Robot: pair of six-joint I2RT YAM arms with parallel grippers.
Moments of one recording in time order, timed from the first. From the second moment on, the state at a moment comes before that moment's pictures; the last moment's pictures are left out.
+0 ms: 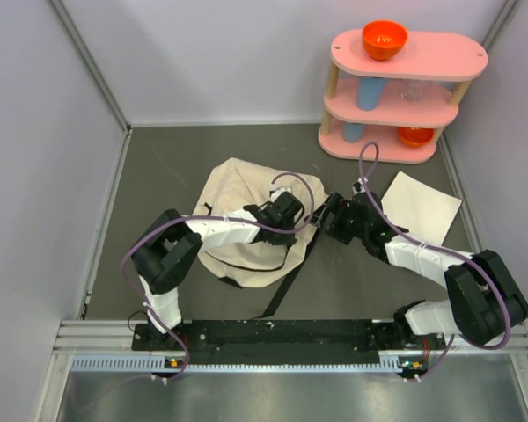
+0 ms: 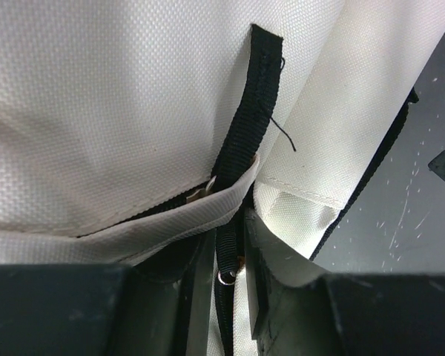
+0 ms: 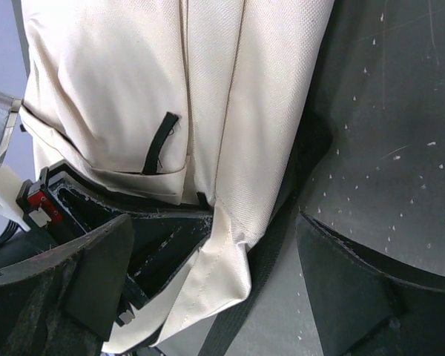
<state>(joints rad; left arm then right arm) -0.86 1.84 1.14 -0.30 -0.13 -0.79 0.45 1.32 0.55 0.17 -0.18 0.92</state>
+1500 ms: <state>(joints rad) -0.87 1.44 0.83 -0.14 0.00 -0.73 0.45 1.65 0.54 0.51 -0.31 1.12</state>
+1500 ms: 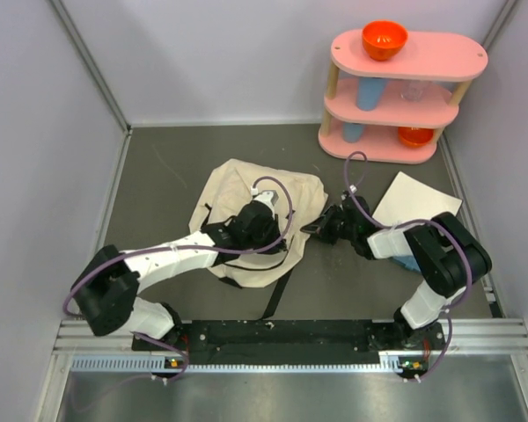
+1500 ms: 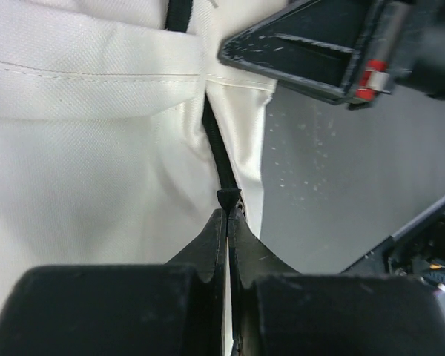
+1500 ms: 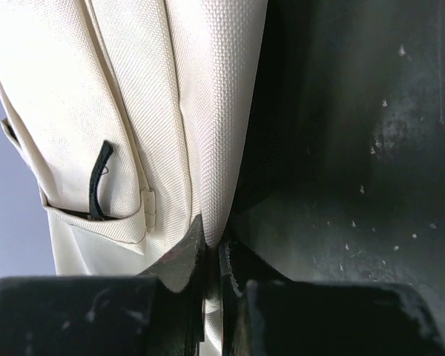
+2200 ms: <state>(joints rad) -0.87 0.96 0.65 -0.34 -0.10 -0.76 0.44 1.70 0.49 0.74 -0.31 1.23</state>
